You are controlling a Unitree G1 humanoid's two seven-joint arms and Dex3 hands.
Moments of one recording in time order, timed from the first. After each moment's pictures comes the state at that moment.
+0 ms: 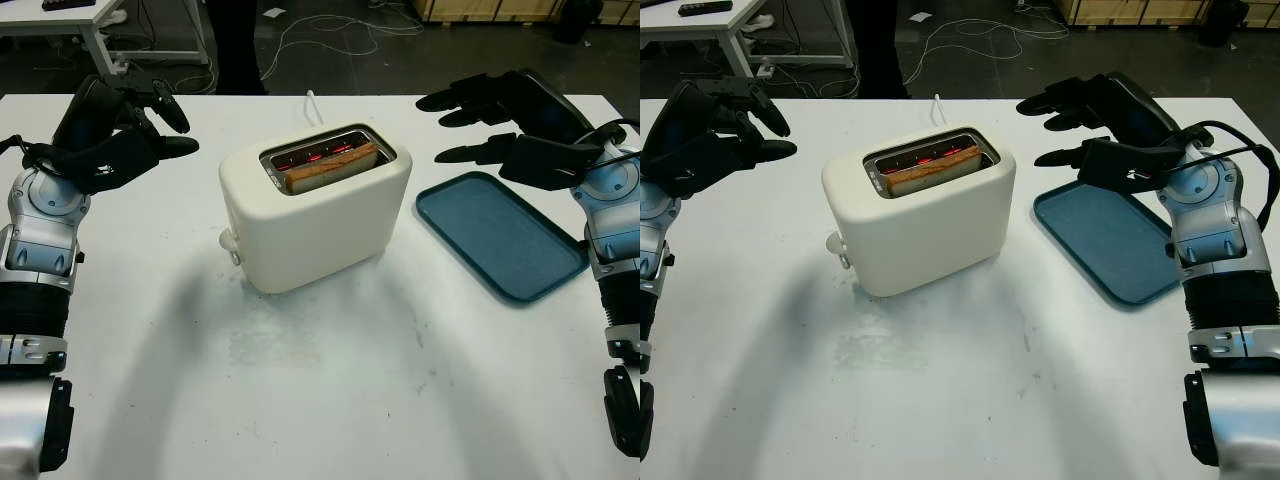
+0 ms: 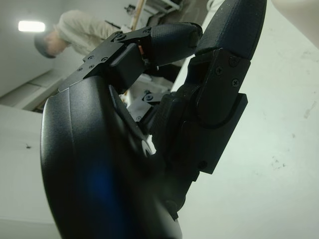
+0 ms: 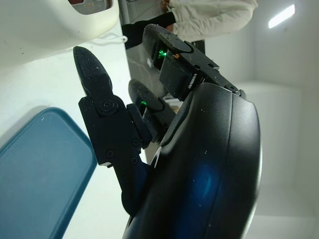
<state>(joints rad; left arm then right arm) -0.66 0.59 0.05 0.42 0.21 -0.20 -0.20 -0.73 -0.63 0.05 0.38 -0.25 -0.21 0.42</state>
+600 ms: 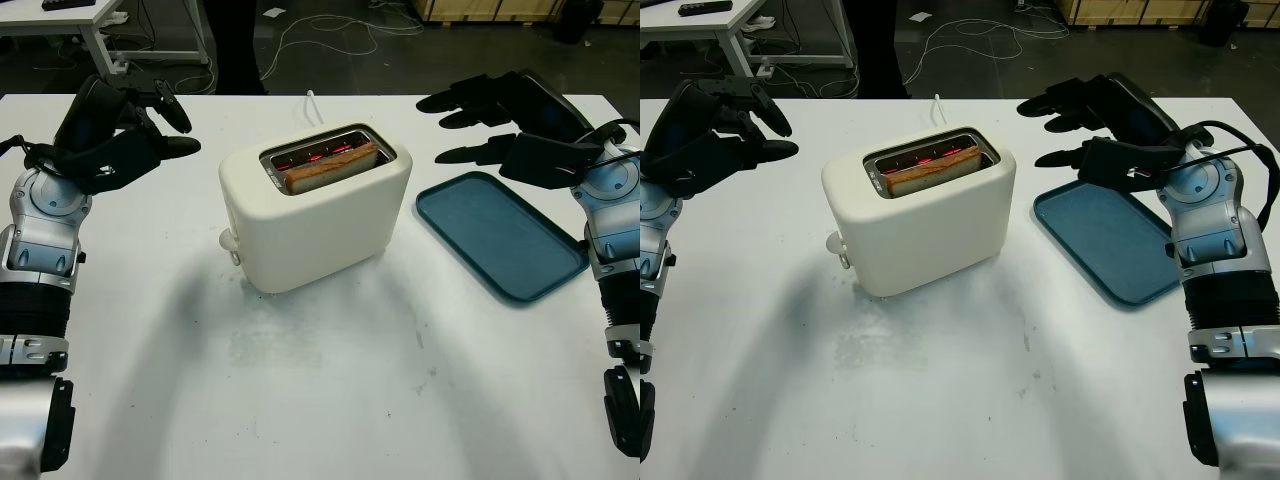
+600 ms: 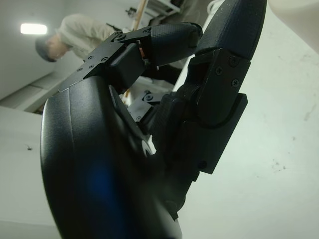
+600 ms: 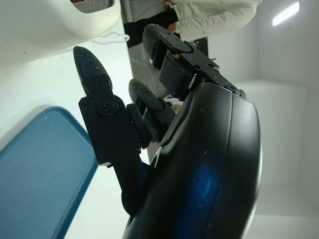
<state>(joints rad) -0.66 0.59 0.05 0.42 0.21 -0.21 -0.20 -0.73 -0.63 0.05 0.38 -0.25 -0.18 0.43</state>
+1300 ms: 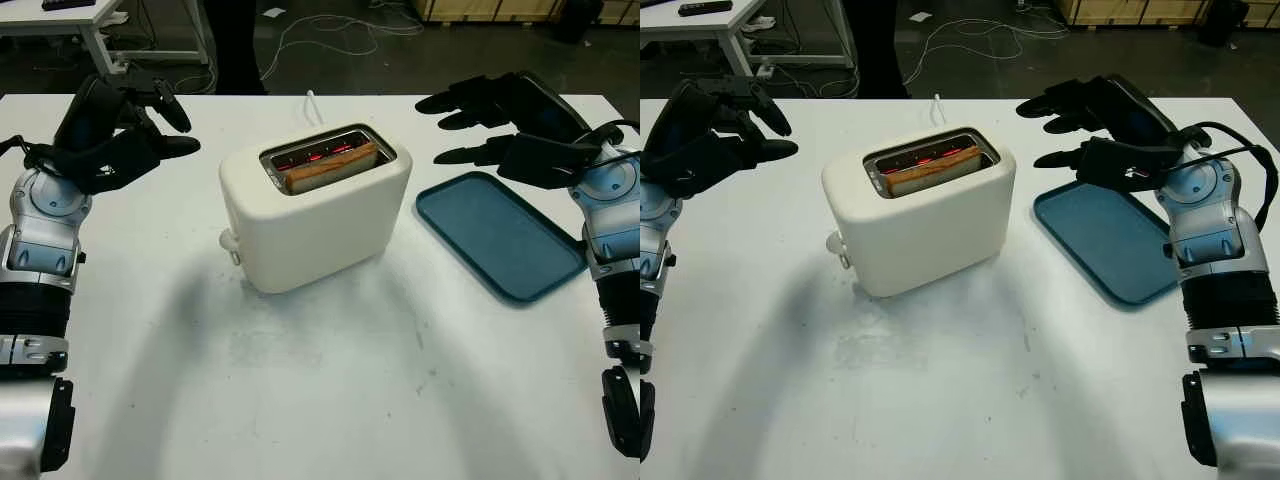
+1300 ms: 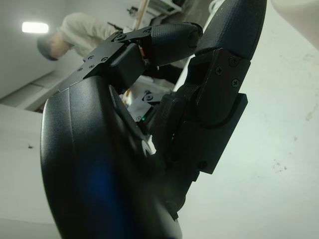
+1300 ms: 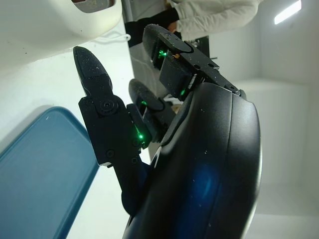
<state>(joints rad) -0.66 0.59 0.05 0.43 0.21 -0.22 -0.19 -0.73 -0.62 0.05 0.38 -0.25 -0.18 0.43</state>
